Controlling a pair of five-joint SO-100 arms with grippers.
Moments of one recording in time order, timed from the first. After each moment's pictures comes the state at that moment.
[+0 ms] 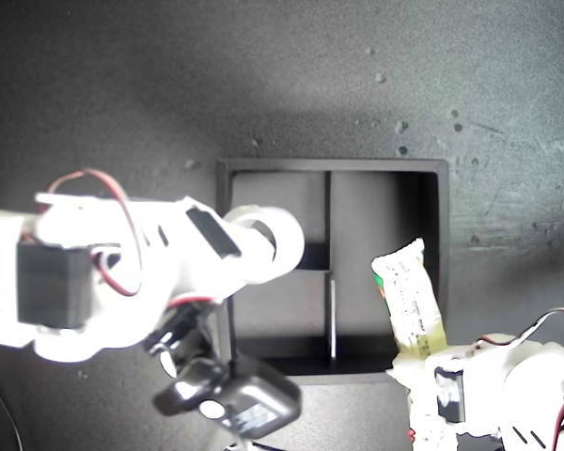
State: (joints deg) arm 0 5.7 80.9 71.7 68.1 -54.9; arm 1 -19.2 65.3 50.8 72.8 13.9
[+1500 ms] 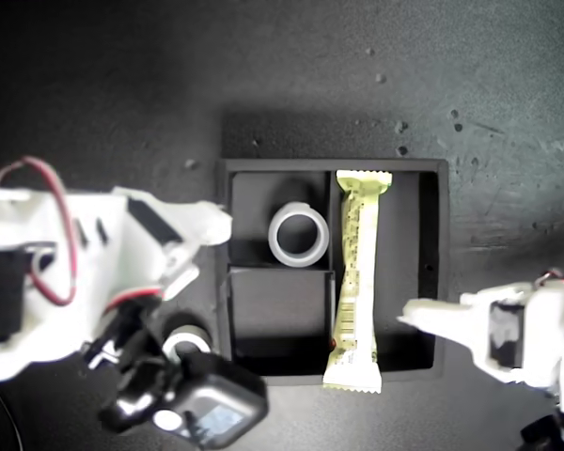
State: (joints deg) arm 0 7.5 99.2 71.2 85.9 -66.1; arm 1 -9.6 73.9 31.7 101.9 15.3
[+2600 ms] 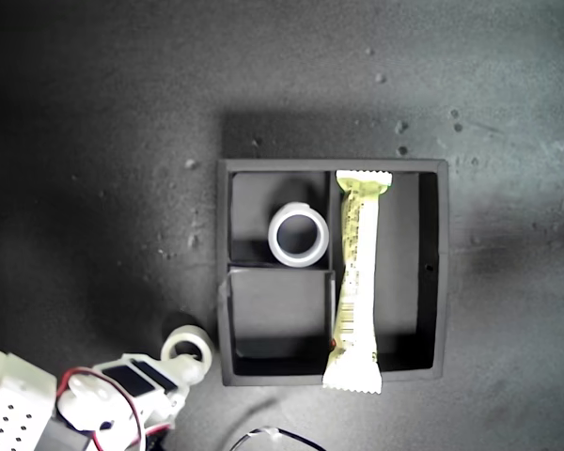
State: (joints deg) arm 0 32.8 80.1 88.9 55.2 -95.5; arm 1 -9.4 147.6 117.0 80.2 66.6
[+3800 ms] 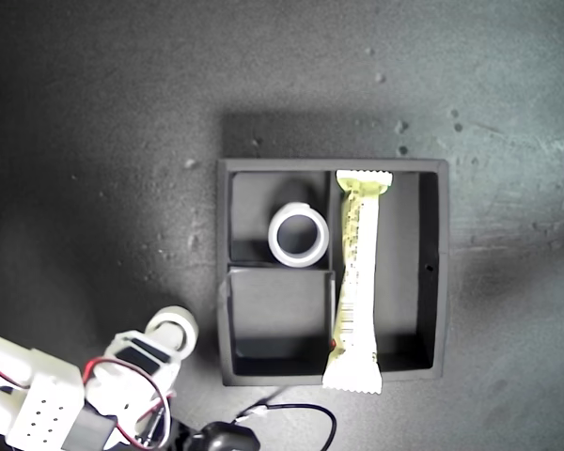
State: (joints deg) arm 0 30.3 72.1 90.1 58.1 -101.1; arm 1 -16.3 147.7 123.0 70.5 66.8
